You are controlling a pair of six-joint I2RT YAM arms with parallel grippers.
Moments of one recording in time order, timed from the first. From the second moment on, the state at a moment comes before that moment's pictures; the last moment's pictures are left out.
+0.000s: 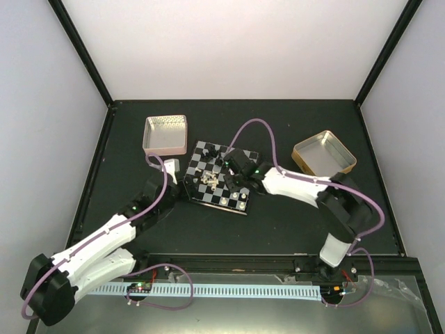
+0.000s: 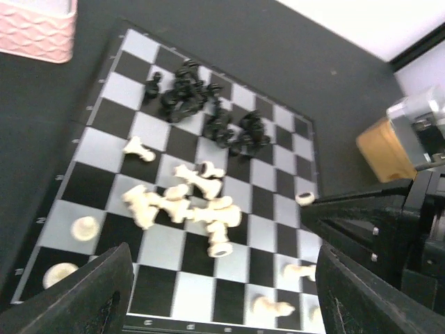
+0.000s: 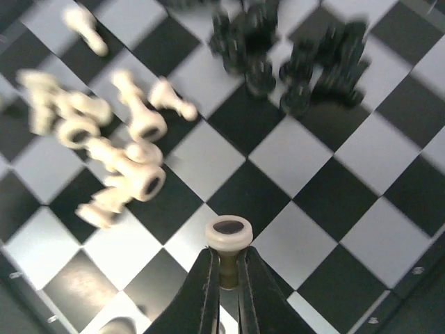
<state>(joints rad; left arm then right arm) -0.60 0.87 0.44 -0.10 -0.11 -0.70 0.84 1.78 1.13 -0.38 0.13 0.32</state>
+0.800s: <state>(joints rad) -0.55 1.02 0.70 -0.02 0.52 -0.90 0.83 1.28 0.92 -0.06 -0.28 0.05</state>
